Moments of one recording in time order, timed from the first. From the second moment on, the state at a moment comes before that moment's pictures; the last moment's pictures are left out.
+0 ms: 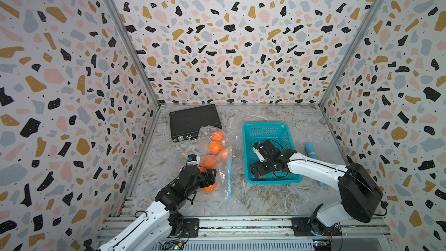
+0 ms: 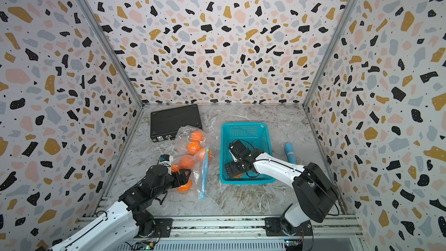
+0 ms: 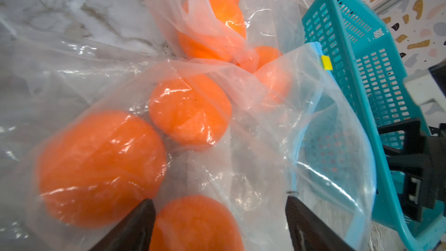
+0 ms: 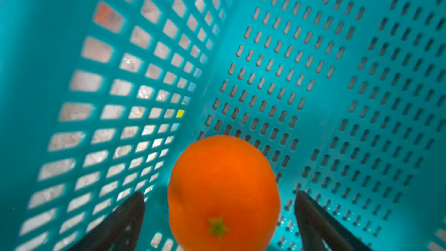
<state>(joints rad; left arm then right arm) -0.58 0.64 0.29 -0.33 -0.04 -0.71 0.77 1.49 0.92 -0.56 0.01 0.28</state>
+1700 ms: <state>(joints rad) -0.56 0.69 0.16 -0.09 -0.12 -0.80 0.99 1.91 1.29 -0.27 -0.44 0.14</state>
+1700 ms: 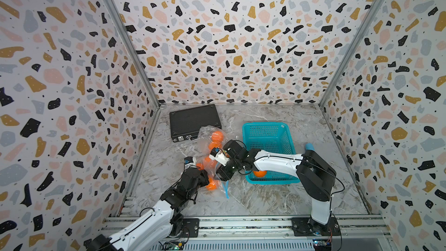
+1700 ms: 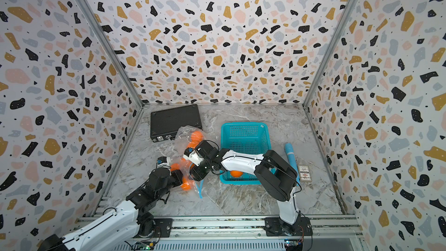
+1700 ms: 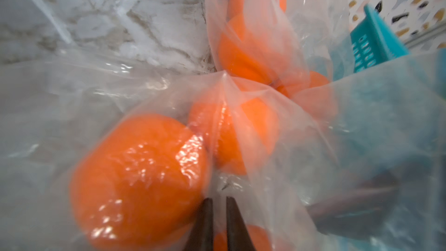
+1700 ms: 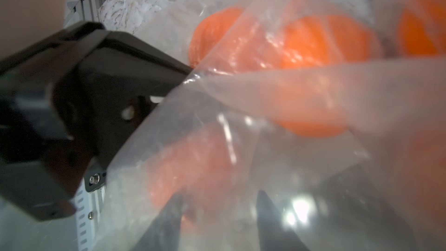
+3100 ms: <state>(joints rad) -0.93 0.49 0.30 -0.56 -0.32 -0.90 0.91 2.03 1.36 -0.25 -0.48 0.23</state>
